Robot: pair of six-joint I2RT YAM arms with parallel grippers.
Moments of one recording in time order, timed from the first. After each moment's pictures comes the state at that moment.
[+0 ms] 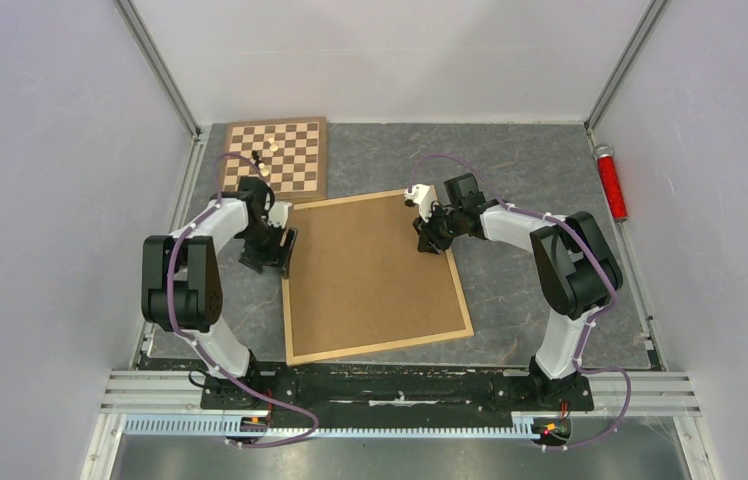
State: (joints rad) left arm -0.04 1.71 1.08 -0.84 0.13 0.22; right arm 0.41 1.86 1.08 -0.21 -0.54 -0.50
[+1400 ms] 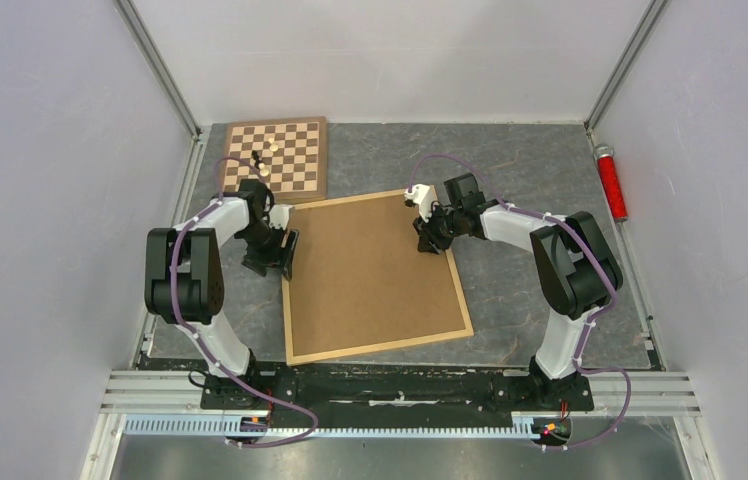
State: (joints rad) left arm -0.02 1.76 1.09 -0.83 0.19 0.22; right arm 0.41 1.86 1.08 -0.21 -0.54 -0.50
